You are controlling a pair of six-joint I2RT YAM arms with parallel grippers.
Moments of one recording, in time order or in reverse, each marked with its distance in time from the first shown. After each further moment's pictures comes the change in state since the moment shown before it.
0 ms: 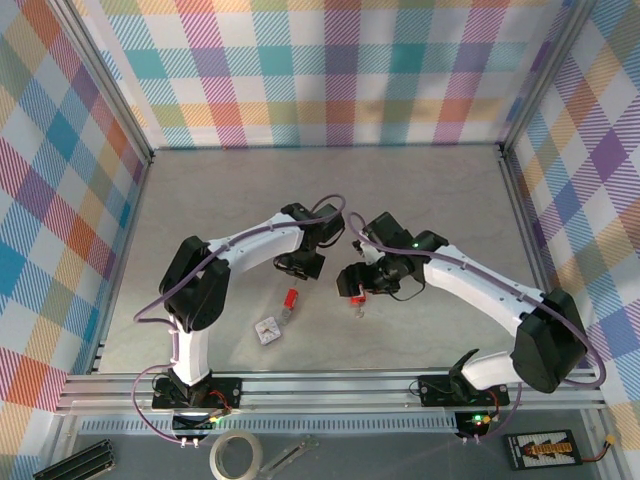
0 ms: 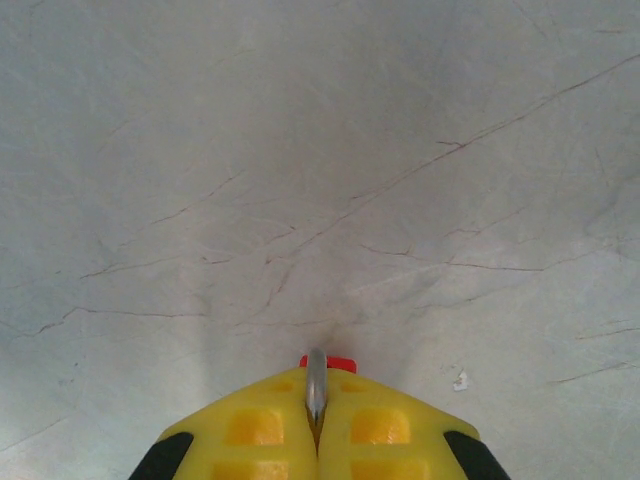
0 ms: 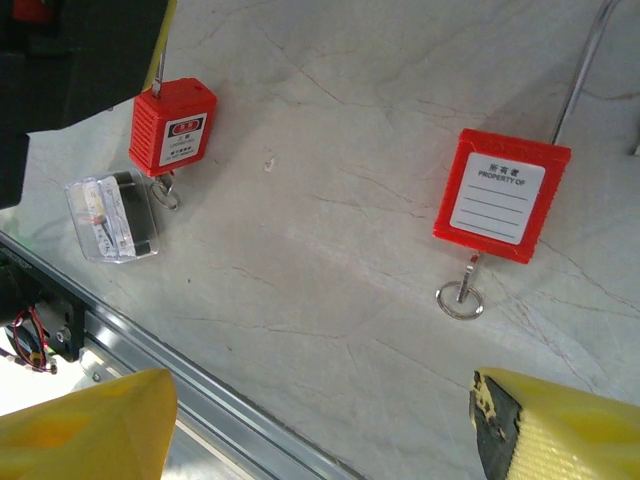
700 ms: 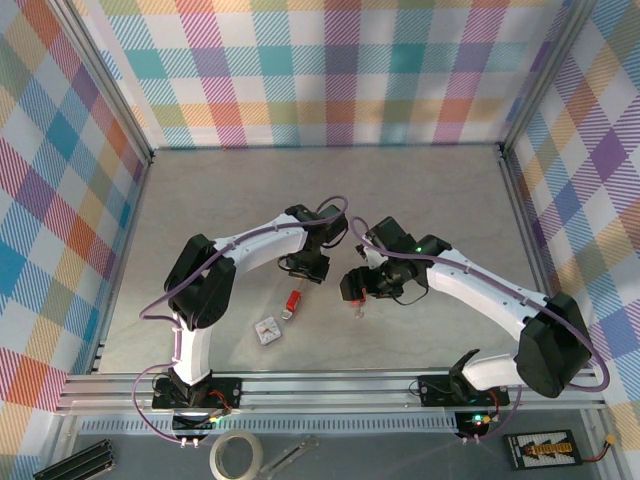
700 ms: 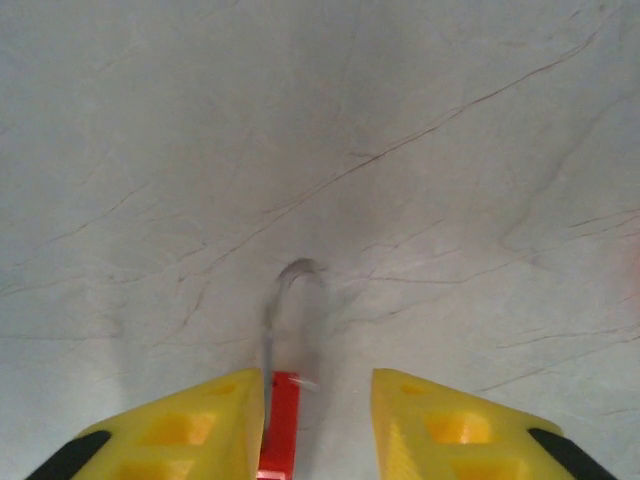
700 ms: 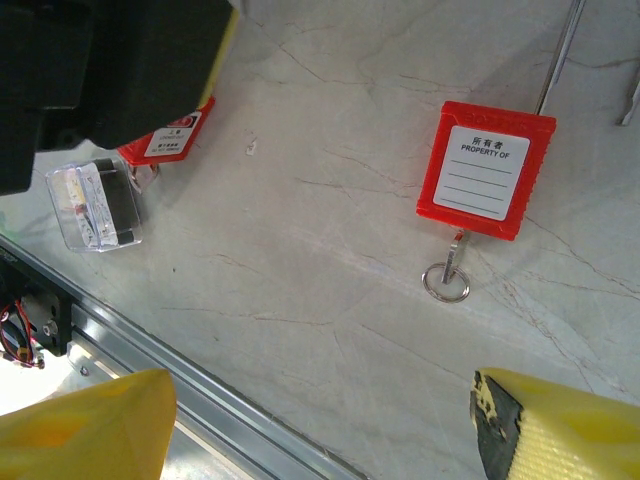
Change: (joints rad) left arm -0.006 0.027 0.002 0.063 0.101 -0.034; right arm -0.006 -0.023 -0.038 0.004 0.000 0.000
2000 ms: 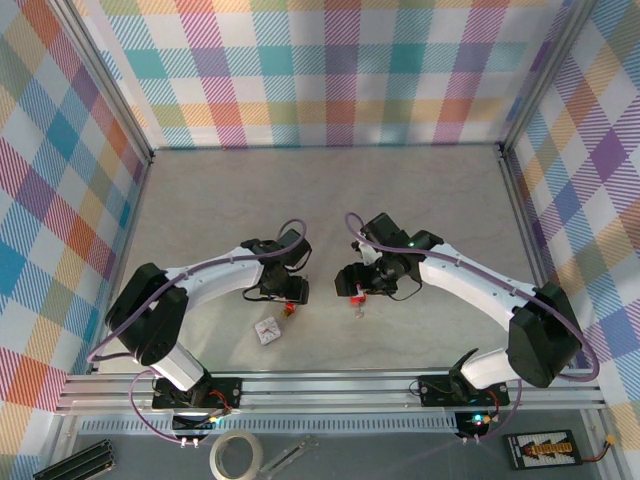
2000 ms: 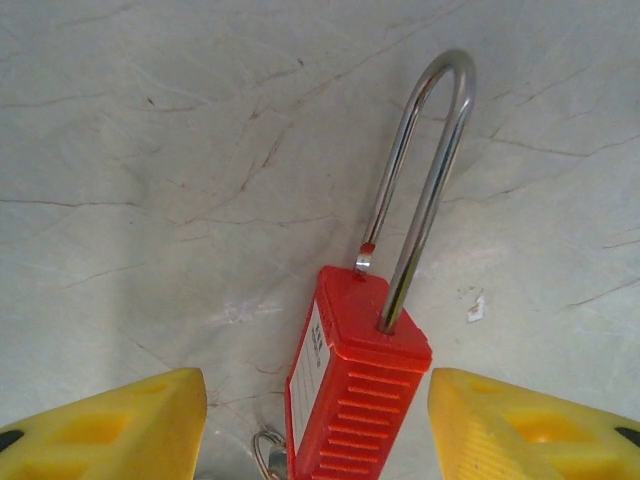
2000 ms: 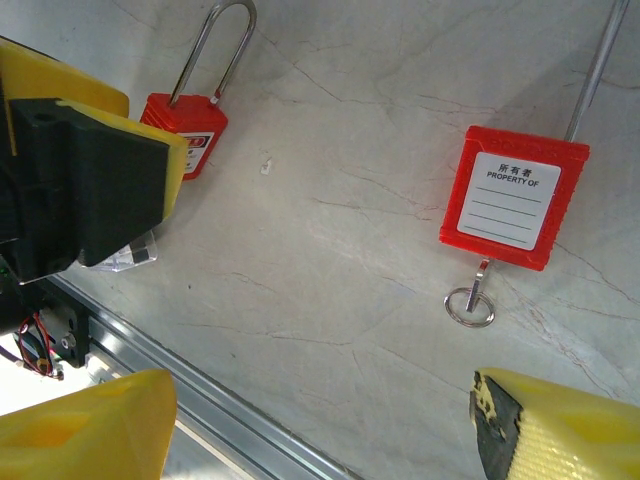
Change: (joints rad) left arm 0.052 -0.354 -0.537 0.338 0.091 -0.085; right arm 0.000 0.066 0.038 0.022 -0.023 0.024
